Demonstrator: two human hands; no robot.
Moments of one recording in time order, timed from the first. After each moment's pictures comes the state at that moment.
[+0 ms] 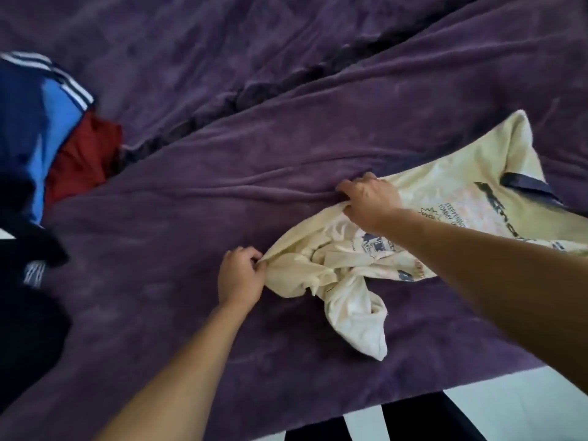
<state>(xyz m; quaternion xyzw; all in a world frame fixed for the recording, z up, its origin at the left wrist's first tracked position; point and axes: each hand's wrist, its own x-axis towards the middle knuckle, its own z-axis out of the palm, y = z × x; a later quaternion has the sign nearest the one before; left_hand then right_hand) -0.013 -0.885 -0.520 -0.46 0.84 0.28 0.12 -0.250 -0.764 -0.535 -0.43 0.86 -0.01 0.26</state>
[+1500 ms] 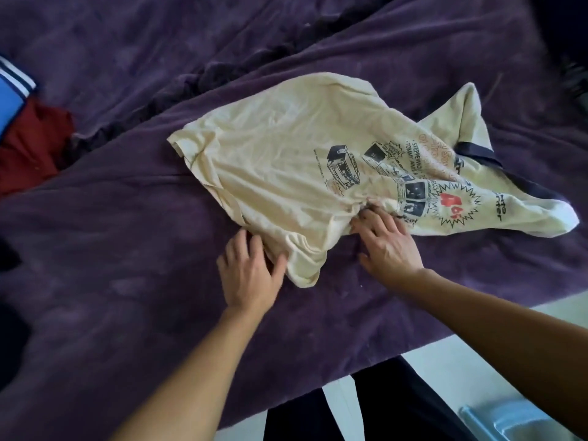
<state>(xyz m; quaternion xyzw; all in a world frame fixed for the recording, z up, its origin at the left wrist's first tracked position) -0.012 -0.821 -0.525 -0.35 0.92 0.11 0.13 -0.182 -0.625 -0.538 -0.43 0.88 -0.01 0.20</state>
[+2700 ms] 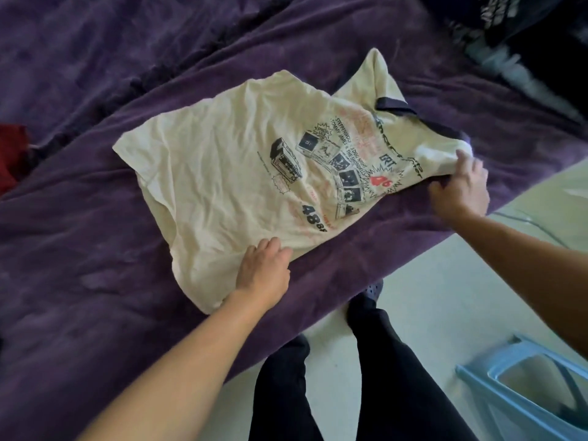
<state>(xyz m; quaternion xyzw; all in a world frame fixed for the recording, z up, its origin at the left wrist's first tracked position) 0.001 -0.735 -0.496 -0.05 0.96 0.11 0.24 -0.224 -0.469 -0.492 0.04 0.98 -0.14 0.10</state>
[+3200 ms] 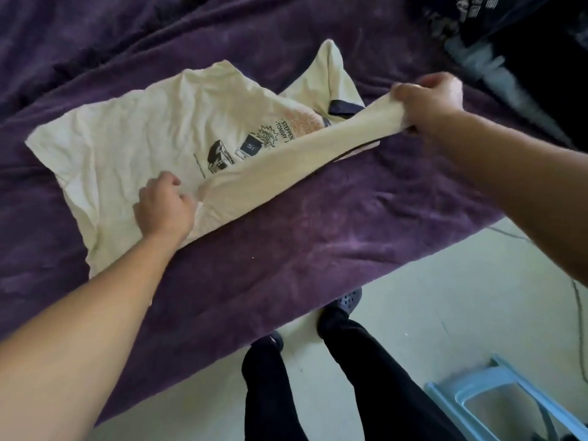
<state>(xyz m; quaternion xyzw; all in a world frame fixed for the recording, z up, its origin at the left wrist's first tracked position) -0.116 -0.771 -0.519 -0.45 0.88 0.14 0.05 -0.403 -0.492 -0.489 0.15 0.86 -0.44 0.19</state>
